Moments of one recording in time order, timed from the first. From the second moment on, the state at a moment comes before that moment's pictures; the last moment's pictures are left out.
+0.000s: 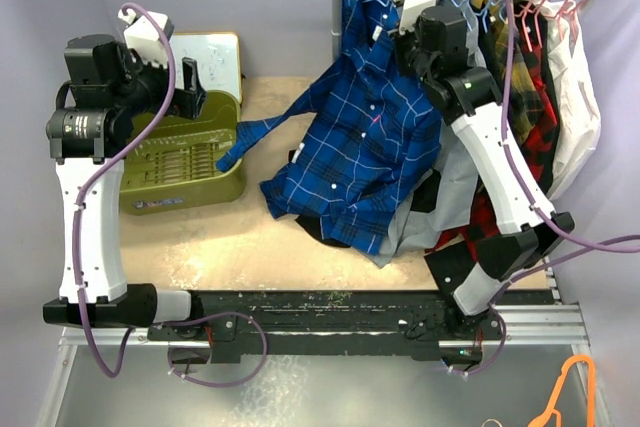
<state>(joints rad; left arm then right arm) 0.02 1.34 1.90 -0.97 0.27 0.11 0.40 1.69 2.06 -0.67 0.26 -0.17</state>
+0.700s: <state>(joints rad) -0.09 1.38 1.64 -0.96 0.41 0.28 0.35 1.42 1.58 -0.52 0.08 -0.01</state>
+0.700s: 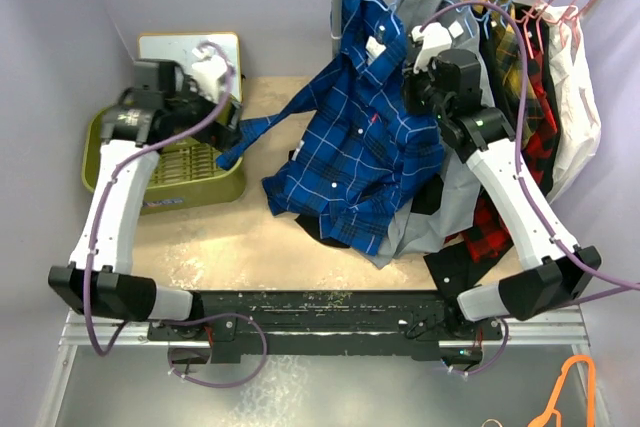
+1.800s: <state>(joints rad) -0.39 1.87 2.01 -0.93 0.32 0.31 0.34 1.21 1.36 -0.51 0.03 0.11</state>
